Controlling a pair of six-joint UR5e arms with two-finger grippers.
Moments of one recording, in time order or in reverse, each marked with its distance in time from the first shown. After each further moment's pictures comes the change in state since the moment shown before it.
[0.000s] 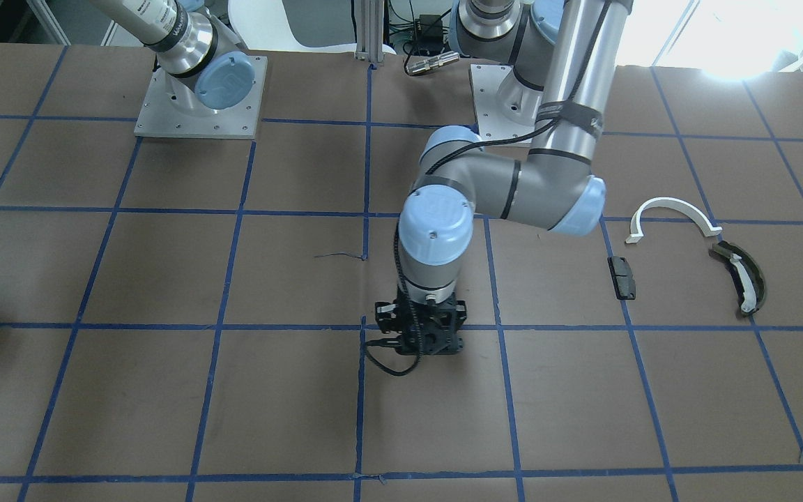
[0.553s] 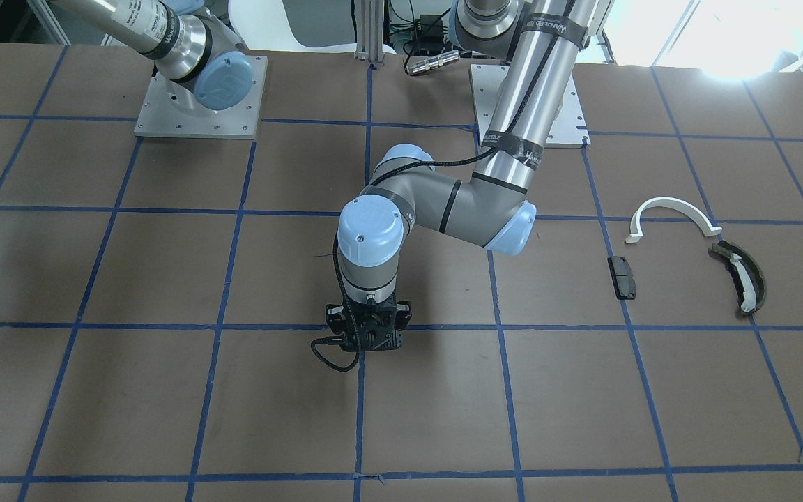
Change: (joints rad) left arm -0.161 -0.137 0.007 0.161 -0.007 -0.211; right arm -0.037 0.157 0.000 -0.235 -0.014 -0.183
